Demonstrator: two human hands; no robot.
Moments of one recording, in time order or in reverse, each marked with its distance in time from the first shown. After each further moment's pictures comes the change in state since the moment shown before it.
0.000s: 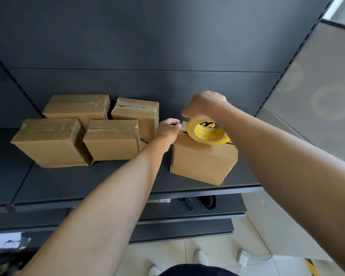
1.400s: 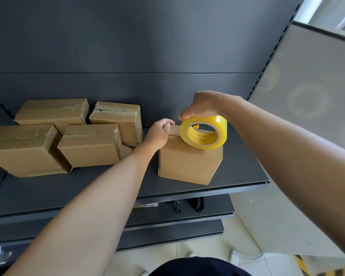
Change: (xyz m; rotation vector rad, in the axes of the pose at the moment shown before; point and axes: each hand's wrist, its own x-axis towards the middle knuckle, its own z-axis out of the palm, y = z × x) left_hand 0.003 0.002 0.025 0.285 -0.091 0.326; right_hand -0.006 0.068 -0.012 0.173 -0.101 -0.080
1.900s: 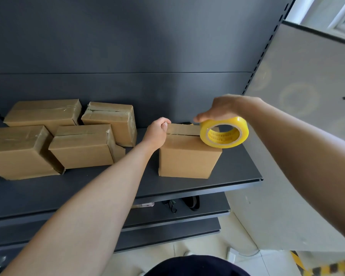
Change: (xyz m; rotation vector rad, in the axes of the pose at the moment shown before) left_hand 0.003 0.003 0.014 0.077 0.011 0.006; right_hand -0.015 0.062 -0.005 -0.135 -0.109 0.148
